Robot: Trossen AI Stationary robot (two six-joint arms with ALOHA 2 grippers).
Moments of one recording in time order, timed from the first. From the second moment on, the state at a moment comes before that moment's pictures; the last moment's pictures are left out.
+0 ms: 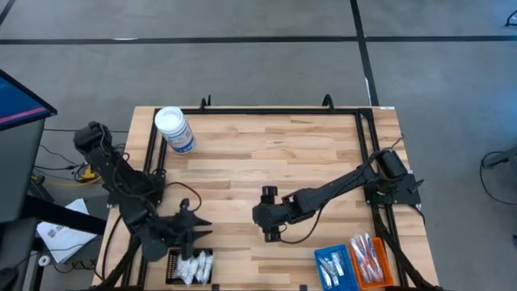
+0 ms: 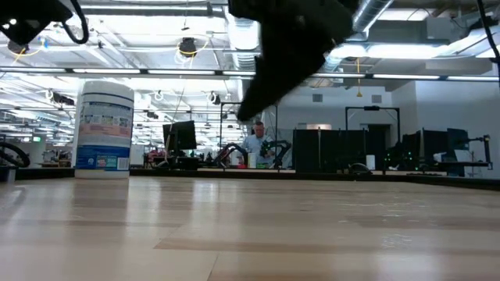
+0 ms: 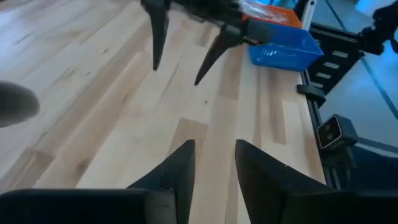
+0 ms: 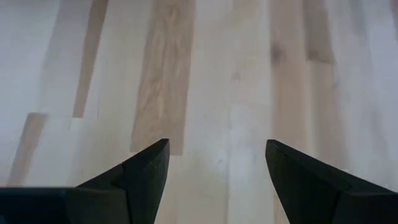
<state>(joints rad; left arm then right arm) -0.97 1.26 0.70 -0.24 -0.93 -0.89 0.36 1.96 1.41 -0.44 0.29 0.16</state>
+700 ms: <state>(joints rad) -0.81 1.36 0.70 -0.14 -0.91 -0.79 0.24 1.15 0.57 0.17 0.29 0.15</state>
